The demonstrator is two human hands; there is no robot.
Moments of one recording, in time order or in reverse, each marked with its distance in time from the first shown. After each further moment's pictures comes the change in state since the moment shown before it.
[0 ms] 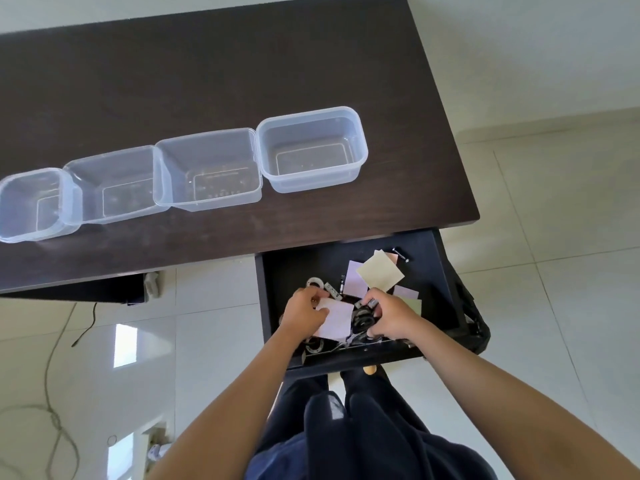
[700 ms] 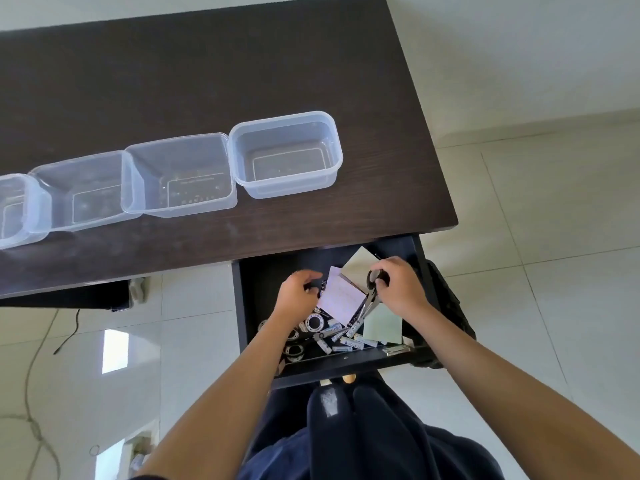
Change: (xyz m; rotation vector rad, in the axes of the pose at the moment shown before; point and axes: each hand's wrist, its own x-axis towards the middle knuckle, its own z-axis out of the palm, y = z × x) left_hand 0.025 0.038 0.006 -0.063 0.072 0.067; right_hand 0.008 0.012 -0.058 0.035 0.497 -0.171
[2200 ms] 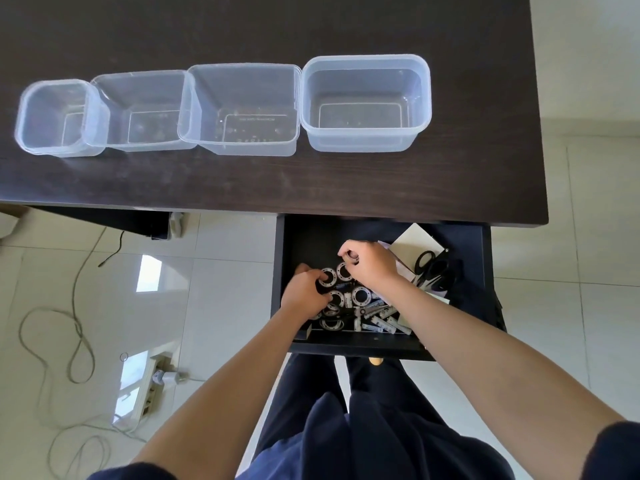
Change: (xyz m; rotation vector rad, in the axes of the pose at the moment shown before) left_hand -0.023 -0.074 0.004 0.217 0.059 -0.171; right_hand 0.036 -0.066 0.100 -0.217 -0.291 -0.229
